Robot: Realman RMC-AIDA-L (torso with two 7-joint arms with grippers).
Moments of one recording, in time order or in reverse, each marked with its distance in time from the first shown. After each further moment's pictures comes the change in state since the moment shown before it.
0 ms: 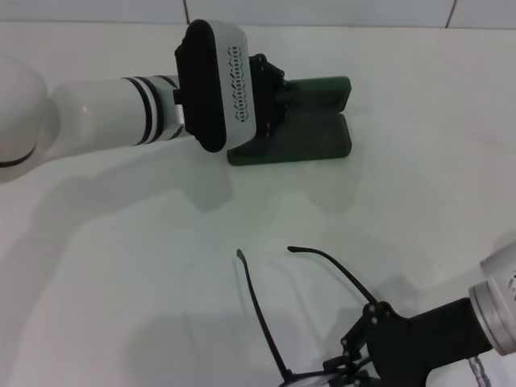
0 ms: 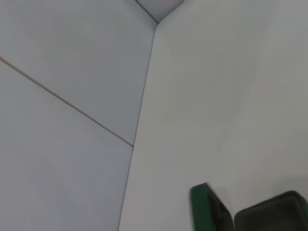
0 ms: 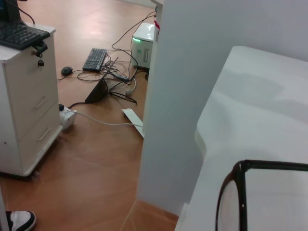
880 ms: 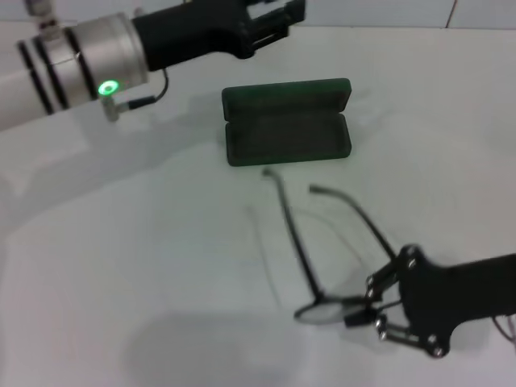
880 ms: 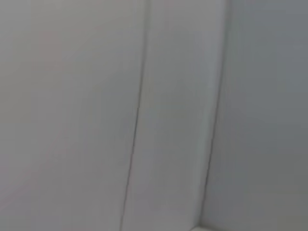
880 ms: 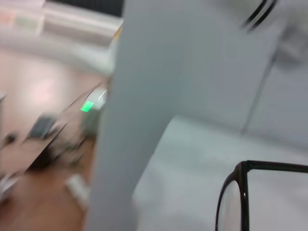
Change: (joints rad) left arm 0.004 0.021 -0.488 -0.120 -0.305 0.613 -0.566; right arm 0.014 0.000 0.275 0.145 0.160 -0.178 -0.176
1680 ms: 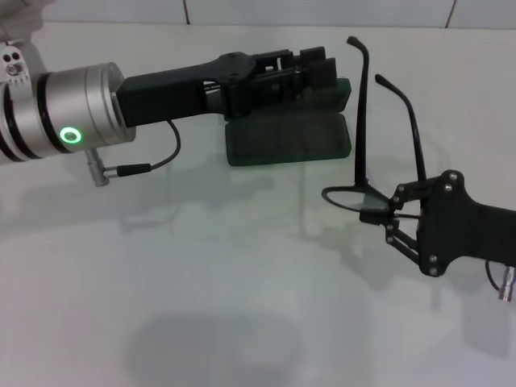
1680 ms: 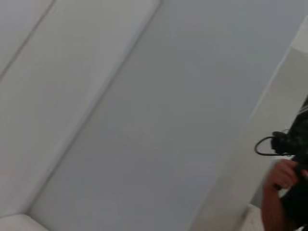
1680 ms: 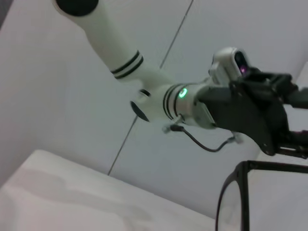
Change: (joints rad) left arm -0.013 0.032 -0.034 -0.122 -0.001 0.458 -0.293; right arm 0.040 0.008 0.128 0.424 0.352 0.057 -0.513
